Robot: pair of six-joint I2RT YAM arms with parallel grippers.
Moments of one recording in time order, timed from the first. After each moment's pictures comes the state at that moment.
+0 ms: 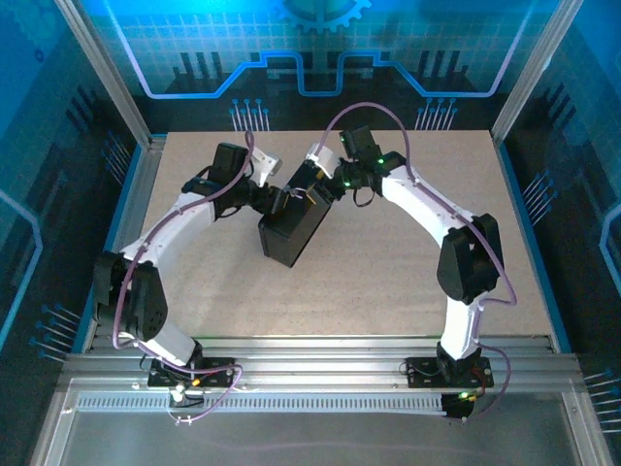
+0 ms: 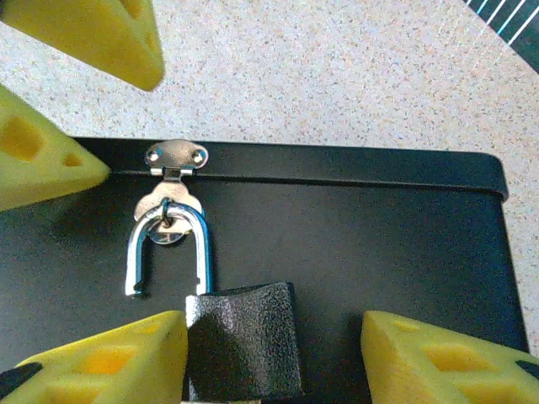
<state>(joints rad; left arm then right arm) -0.26 1.57 1.26 -0.49 0.33 0.12 0.49 1.91 1.69 -0.61 -0.40 -0.44</state>
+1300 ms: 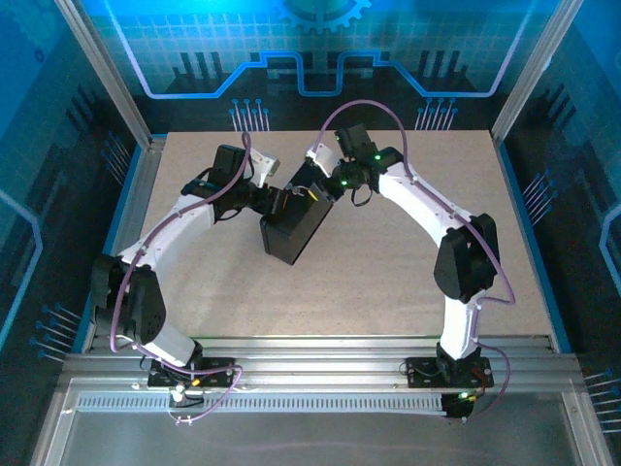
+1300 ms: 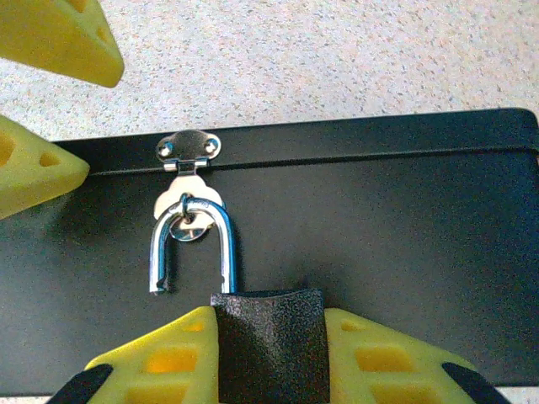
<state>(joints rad) -0.27 1.56 1.25 -0.50 0.29 0.04 0.51 1.92 1.76 -0.73 -0.33 -0.31</state>
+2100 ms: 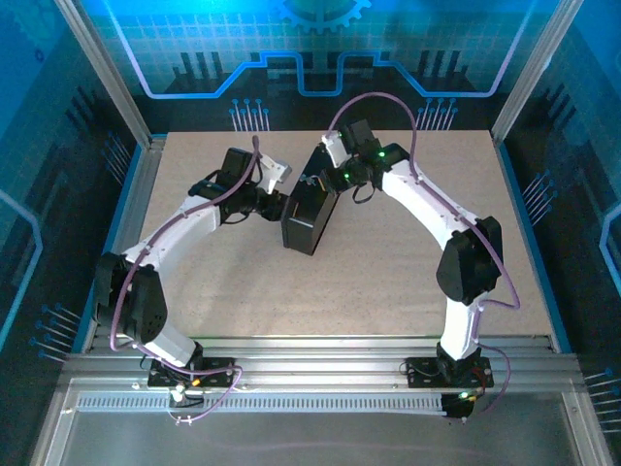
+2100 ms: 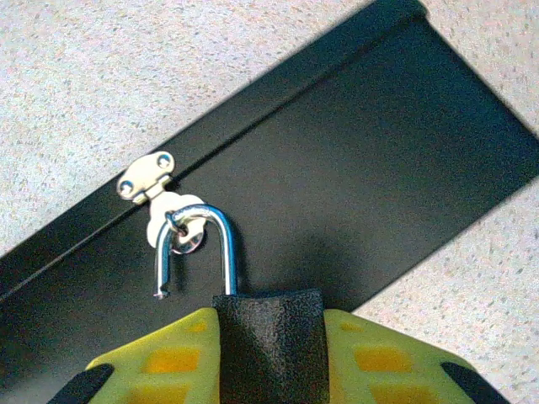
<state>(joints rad) -0.33 1.57 1.26 -0.53 0.42 0.02 0.50 1.90 1.78 -0.77 -0.11 0.04</state>
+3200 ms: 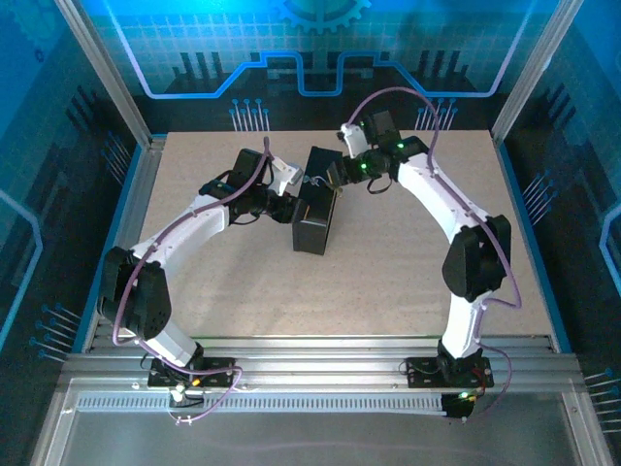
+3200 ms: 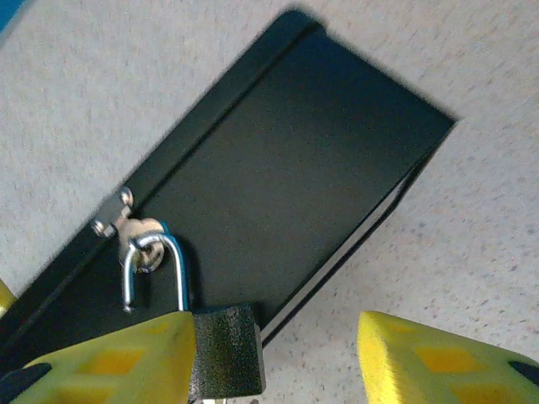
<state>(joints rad) -0.38 1.60 1.28 -0.53 0.45 -0.02 0.40 1.91 1.81 -0.80 -0.29 0.01</state>
